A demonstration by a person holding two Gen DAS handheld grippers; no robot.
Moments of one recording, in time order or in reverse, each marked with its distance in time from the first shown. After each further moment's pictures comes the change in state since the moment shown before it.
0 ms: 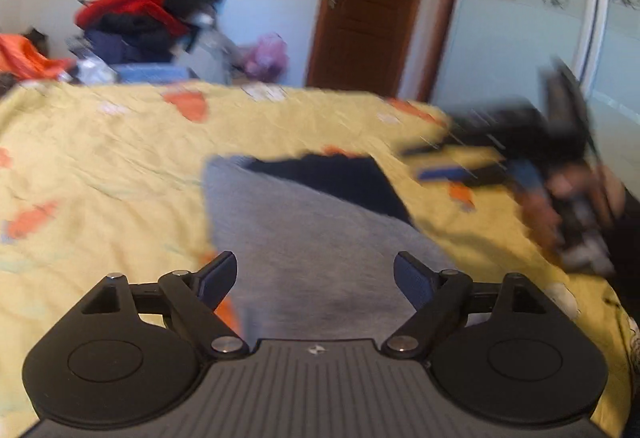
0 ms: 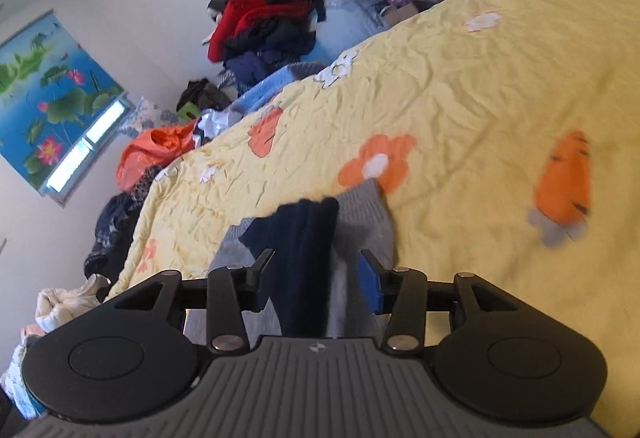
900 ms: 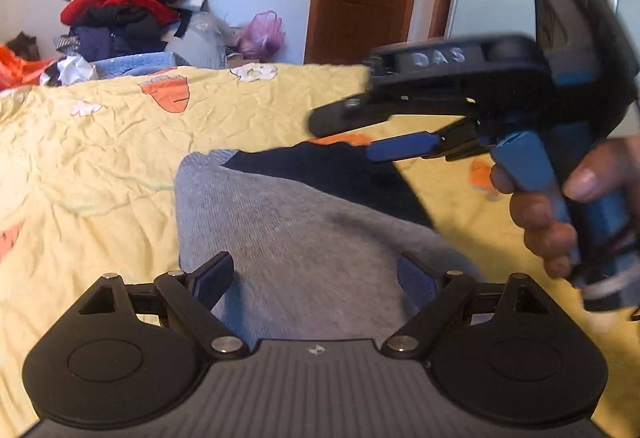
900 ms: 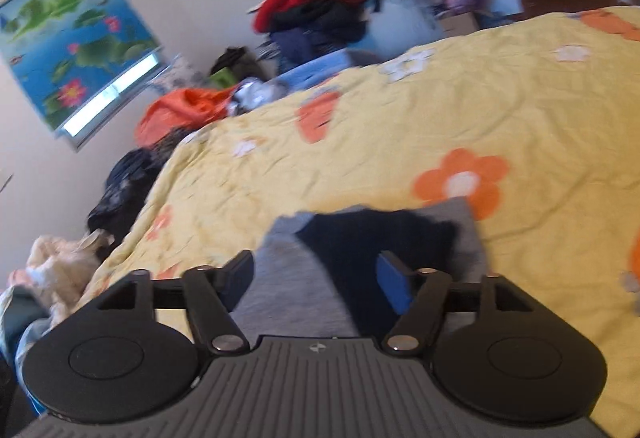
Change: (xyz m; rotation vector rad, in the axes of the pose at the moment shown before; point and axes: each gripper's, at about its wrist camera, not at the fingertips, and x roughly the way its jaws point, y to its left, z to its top) left arm 0.076 -0.011 0.022 0.083 0.068 0.064; right arm 0.038 0.065 -0.011 -0.201 0.050 0.041
